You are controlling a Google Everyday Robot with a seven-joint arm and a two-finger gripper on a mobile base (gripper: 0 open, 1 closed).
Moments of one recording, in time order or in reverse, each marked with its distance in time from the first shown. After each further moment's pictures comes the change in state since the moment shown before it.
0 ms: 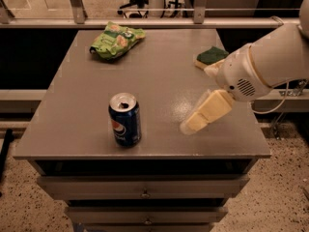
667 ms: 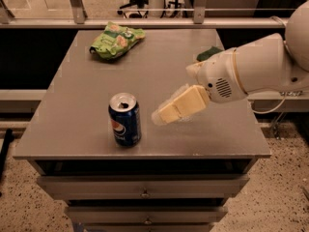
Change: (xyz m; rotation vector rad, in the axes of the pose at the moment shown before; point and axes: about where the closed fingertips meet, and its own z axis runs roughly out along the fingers) arm -0.048 0.016 0.022 -0.033 -0.229 0.127
